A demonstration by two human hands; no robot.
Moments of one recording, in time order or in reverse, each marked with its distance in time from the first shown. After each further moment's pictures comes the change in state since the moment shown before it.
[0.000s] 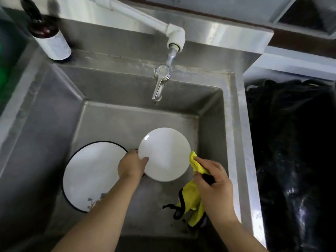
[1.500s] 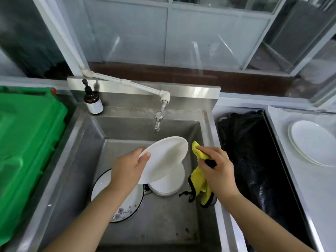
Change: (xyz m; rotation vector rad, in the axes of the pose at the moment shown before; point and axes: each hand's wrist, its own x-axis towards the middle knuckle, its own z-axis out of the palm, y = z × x) left_hand -0.169 0.051 -0.185 -0.165 0.350 0.658; right_hand -0.048 -0.134 -0.073 -0.011 0.033 -0.359
